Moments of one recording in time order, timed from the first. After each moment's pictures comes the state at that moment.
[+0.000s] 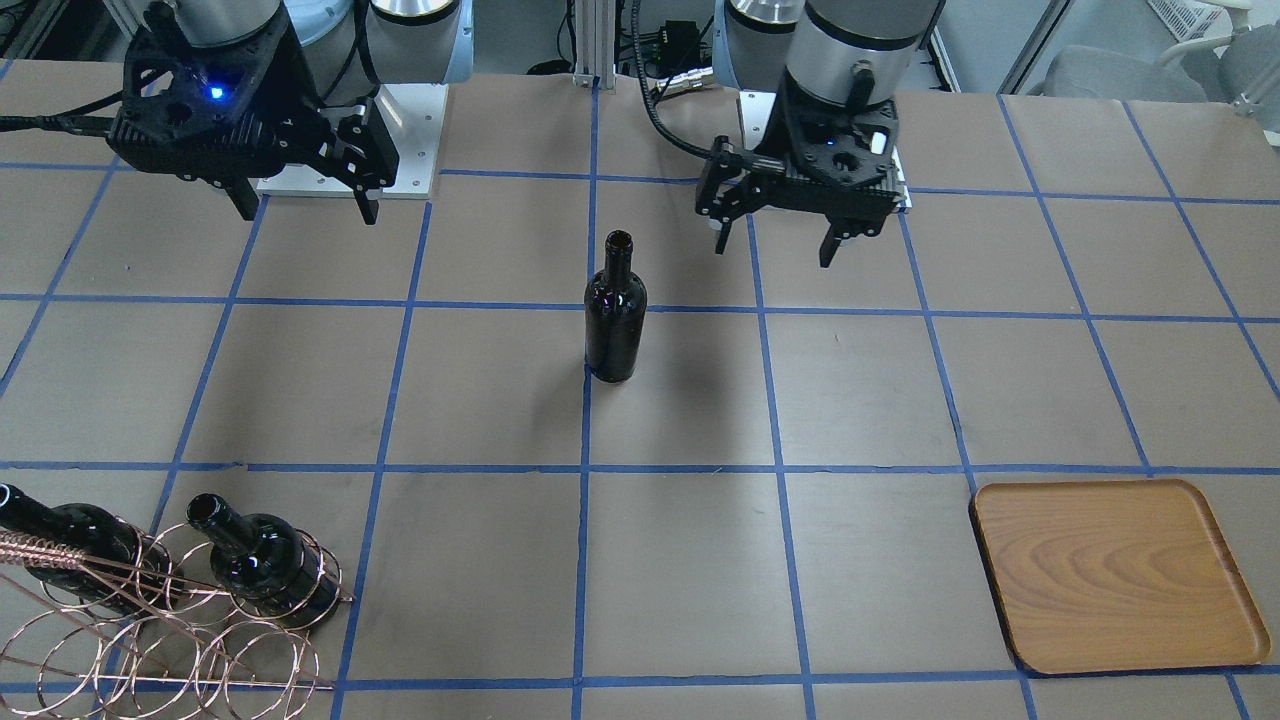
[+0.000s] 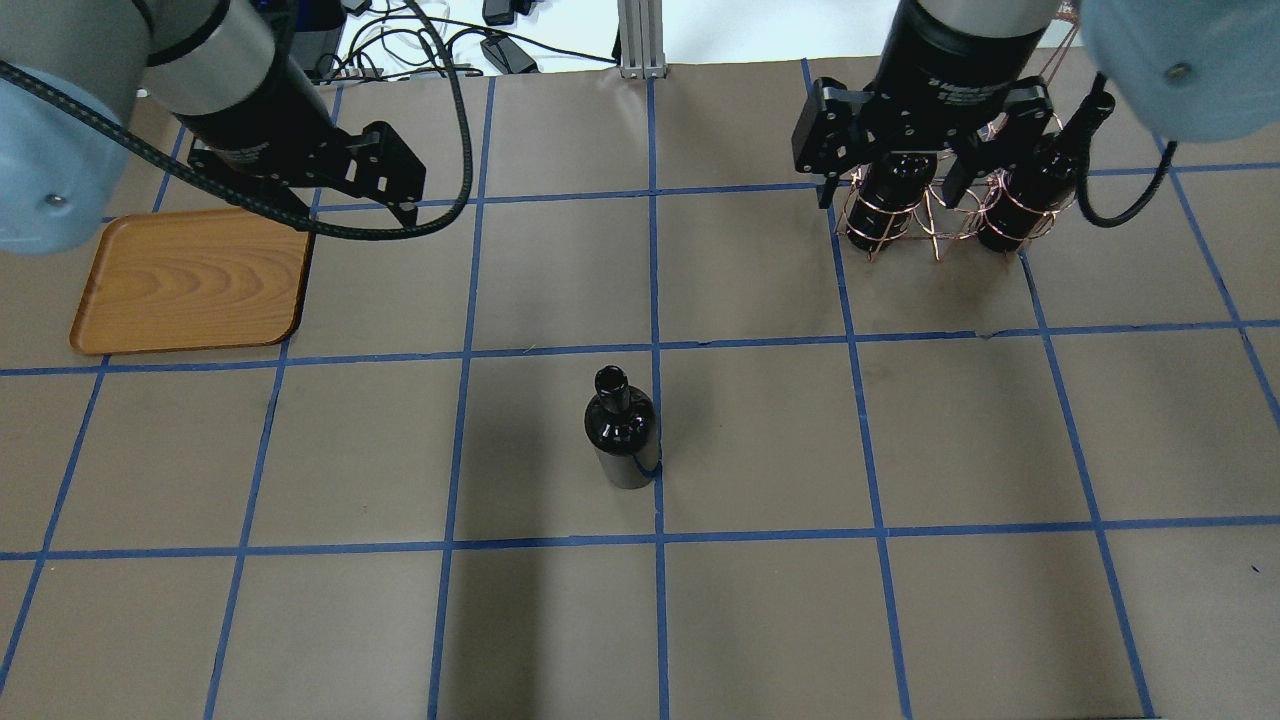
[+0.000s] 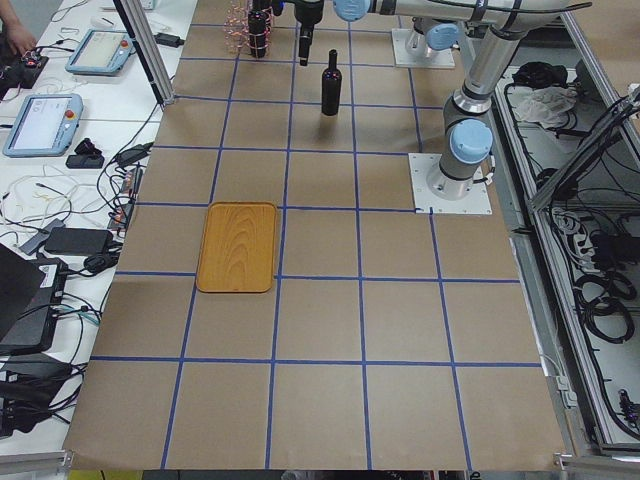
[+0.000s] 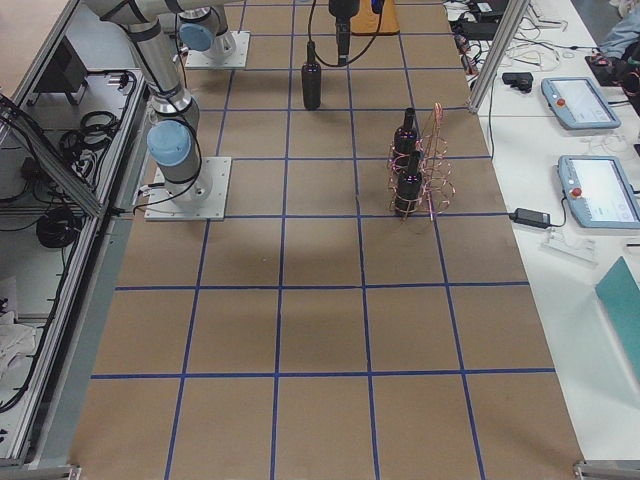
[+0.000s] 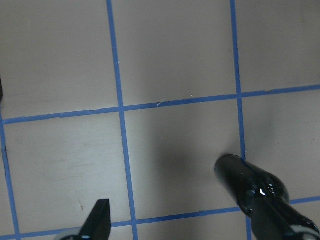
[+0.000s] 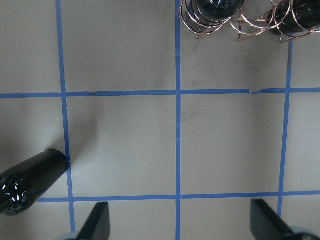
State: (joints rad) left arm -1.76 -1.56 -1.61 -1.47 1.54 -0.07; right arm 1.63 -1.56 1.45 -1.47 -1.59 0.07
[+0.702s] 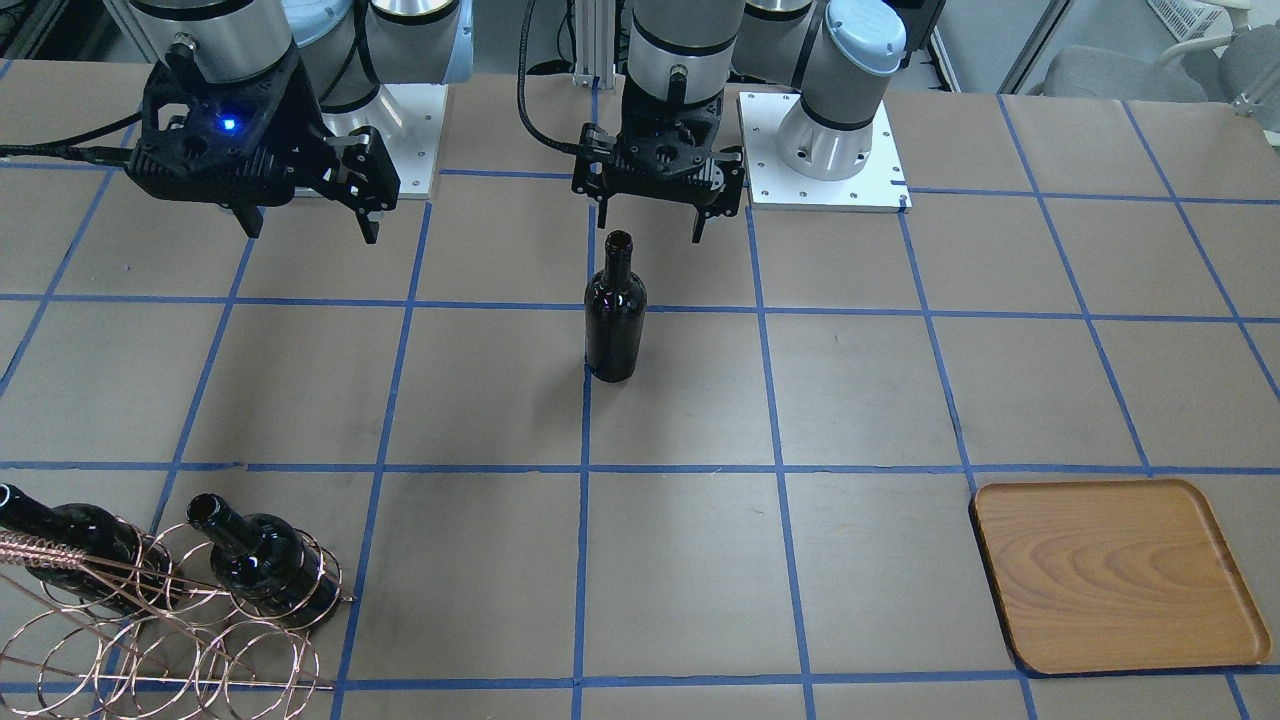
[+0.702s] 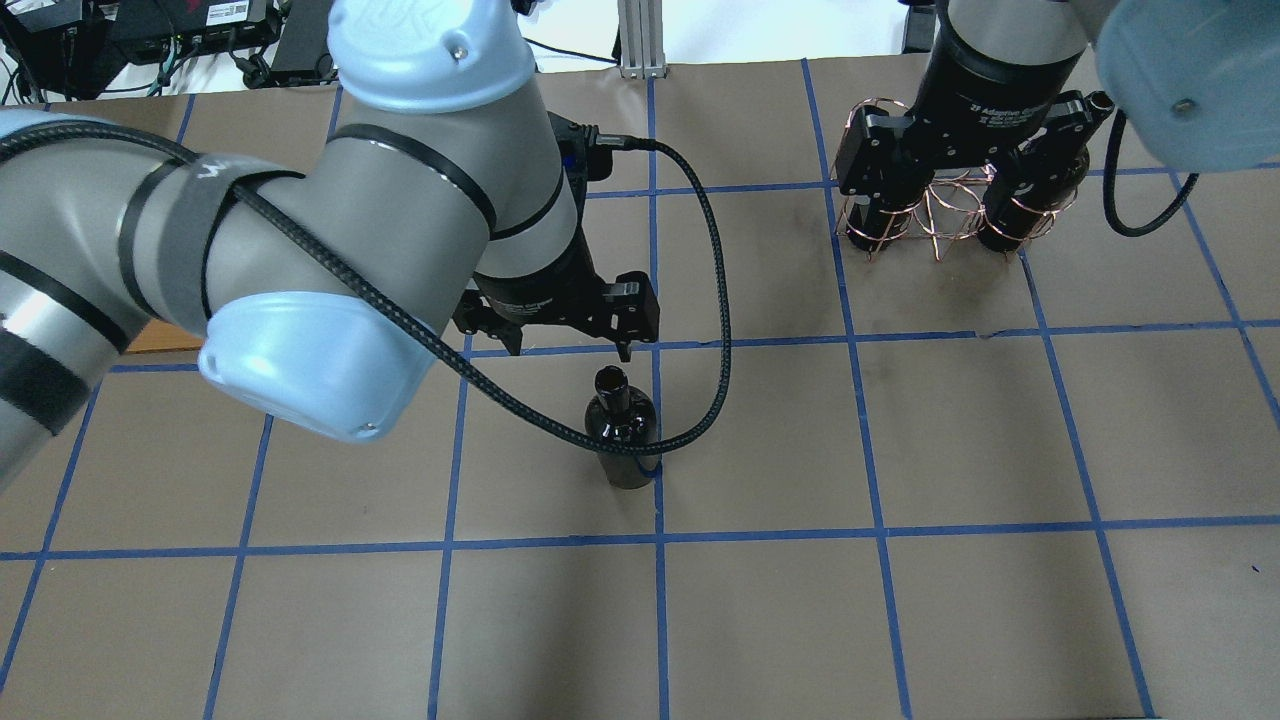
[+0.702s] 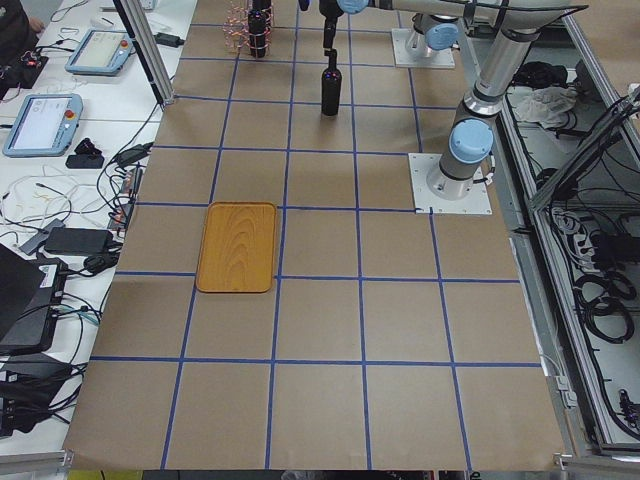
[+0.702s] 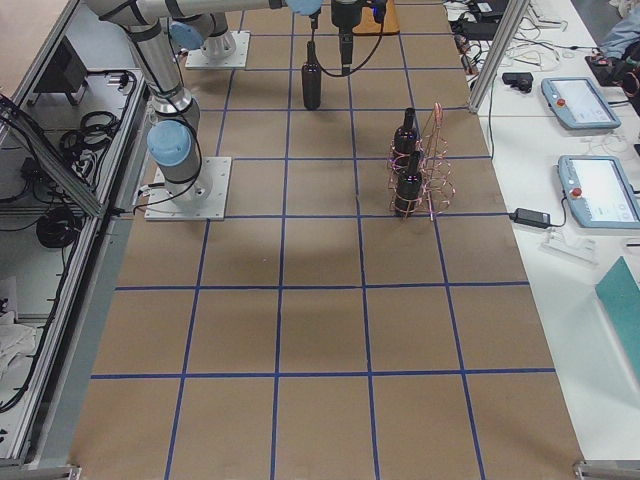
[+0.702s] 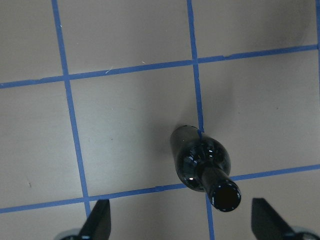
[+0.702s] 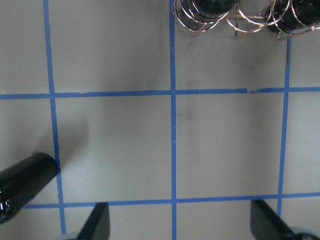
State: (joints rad) left arm -1.95 -1.59 -1.71 -1.38 1.53 -0.25; right arm 1.64 -1.58 1.52 -1.49 -1.61 0.09
